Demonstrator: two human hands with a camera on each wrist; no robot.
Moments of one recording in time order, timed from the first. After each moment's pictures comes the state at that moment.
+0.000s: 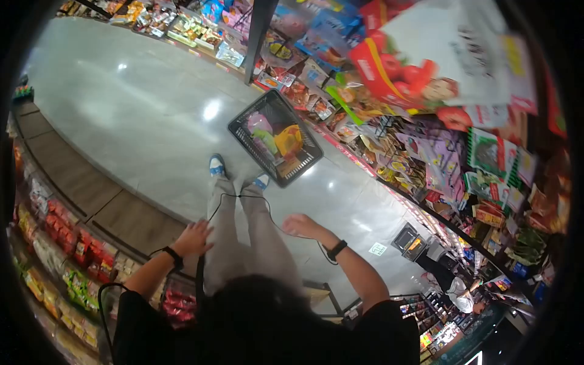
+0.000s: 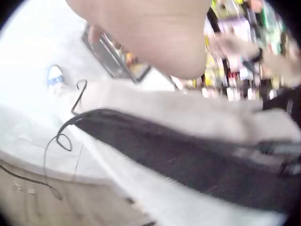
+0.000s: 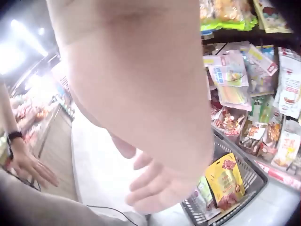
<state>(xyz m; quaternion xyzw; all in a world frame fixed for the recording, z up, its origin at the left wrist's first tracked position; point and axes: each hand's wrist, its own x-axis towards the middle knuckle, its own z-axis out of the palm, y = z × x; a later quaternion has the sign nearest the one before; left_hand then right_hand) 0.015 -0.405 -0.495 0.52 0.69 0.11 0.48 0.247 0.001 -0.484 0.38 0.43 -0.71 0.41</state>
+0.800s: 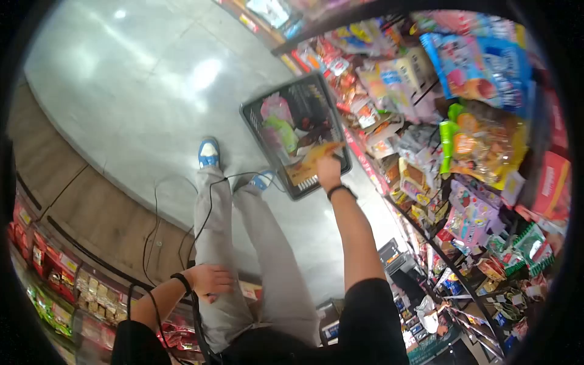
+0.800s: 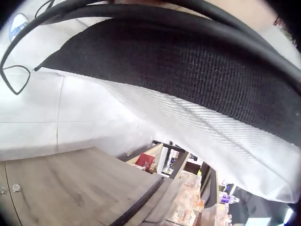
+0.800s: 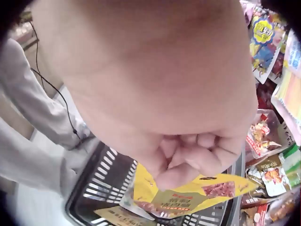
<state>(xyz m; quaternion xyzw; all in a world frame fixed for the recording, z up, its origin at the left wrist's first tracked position) 0.070 -0.423 -0.662 0.64 0.40 0.46 0.47 0.134 0.091 -0.842 0.11 0.90 0.01 0.42</state>
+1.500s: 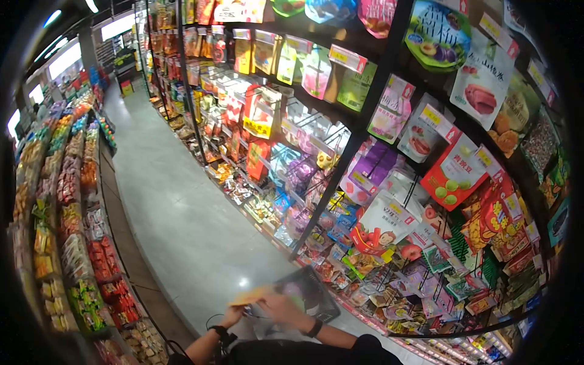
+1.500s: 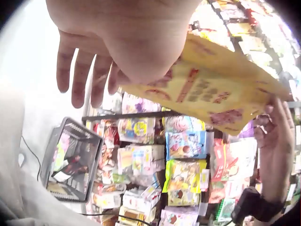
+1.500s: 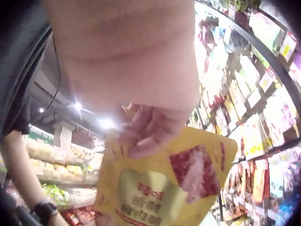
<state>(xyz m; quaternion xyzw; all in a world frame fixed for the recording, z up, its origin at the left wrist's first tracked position) -0.015 -0.395 -0.477 0.07 0.76 0.55 0.35 0.025 -0.143 -0.186 -0.11 0.90 -0.41 -0.05</state>
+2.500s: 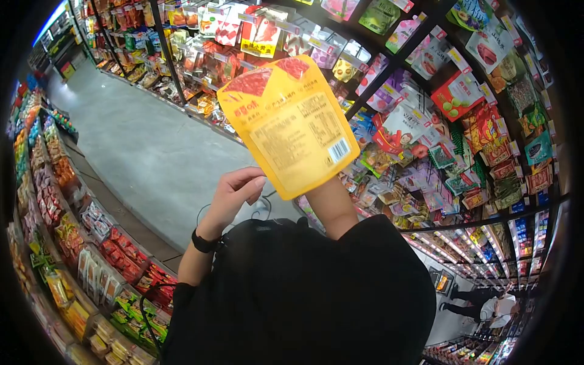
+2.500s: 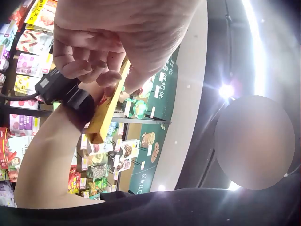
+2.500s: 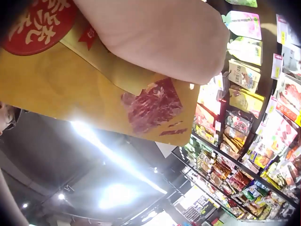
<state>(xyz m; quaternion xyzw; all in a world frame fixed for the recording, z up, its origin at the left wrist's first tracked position) -0.256 -0.521 -0.028 0.30 0.43 0.75 0.40 -0.245 -0.302 0.002 -0.09 0.29 -0.95 -0.12</state>
